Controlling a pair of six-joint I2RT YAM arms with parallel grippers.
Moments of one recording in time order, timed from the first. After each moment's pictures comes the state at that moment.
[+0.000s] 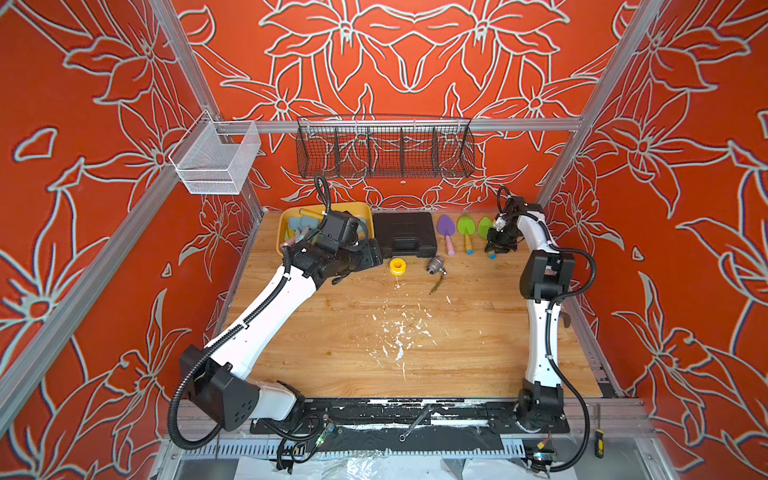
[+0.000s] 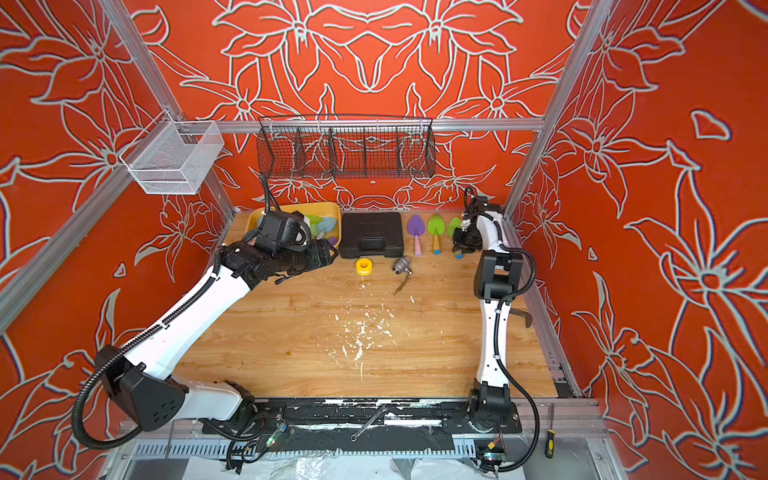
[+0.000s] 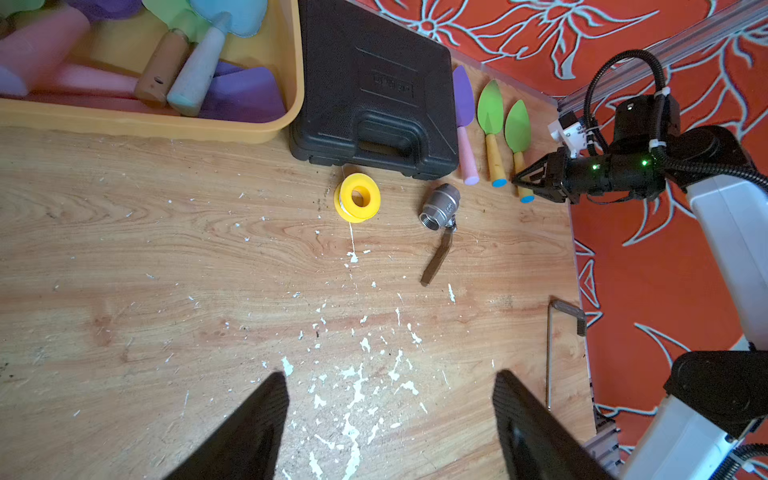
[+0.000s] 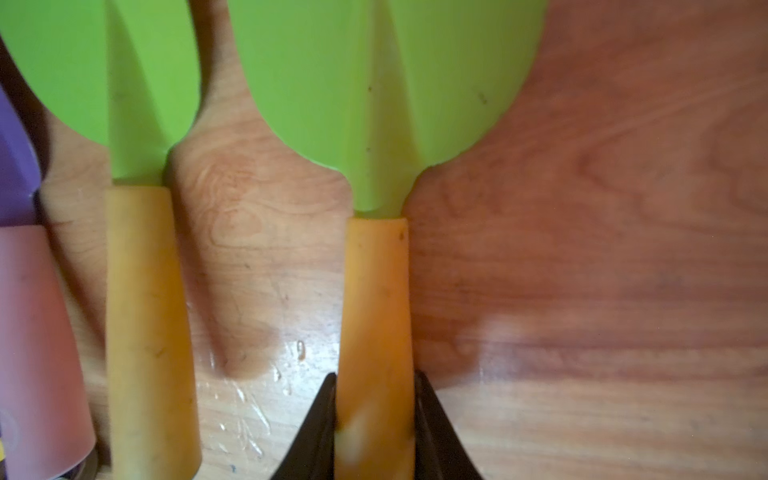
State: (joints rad) left arm -0.45 1.39 1.43 -0.80 0.08 -0.68; right arm -0.14 2.61 2.46 -1.24 -0.23 0.09
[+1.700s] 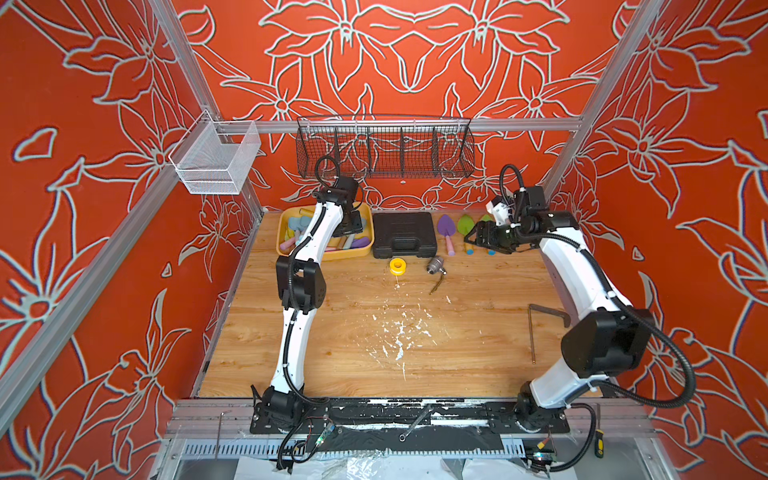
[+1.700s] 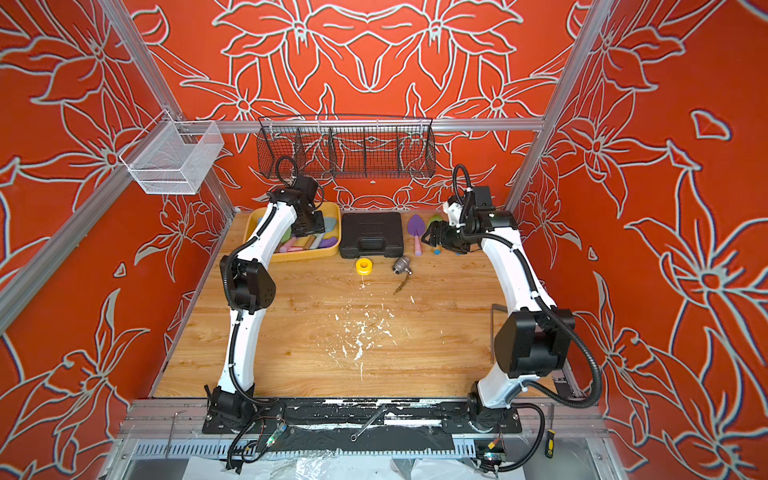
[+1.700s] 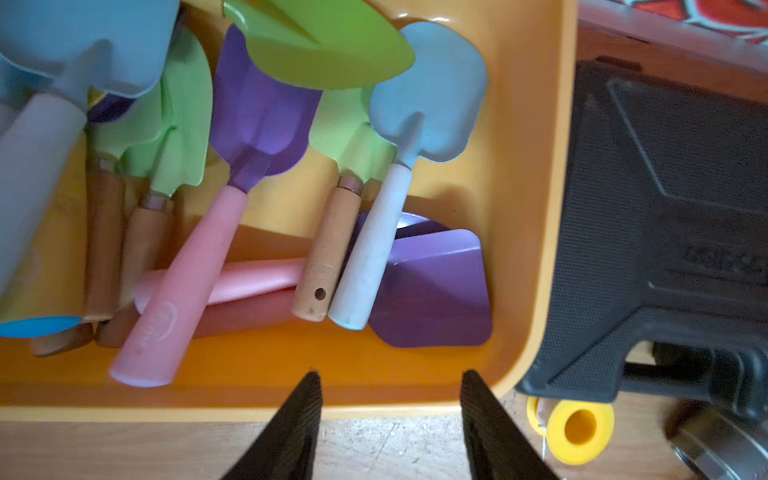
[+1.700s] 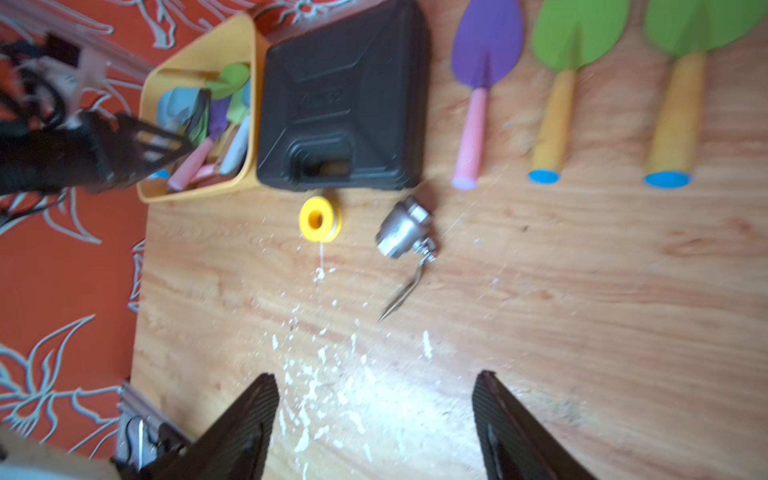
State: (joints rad) left arm -0.17 2.42 2.49 -1.24 -0.07 -0.43; right arm 0.06 1.60 1.60 -0.98 -0.47 0.24
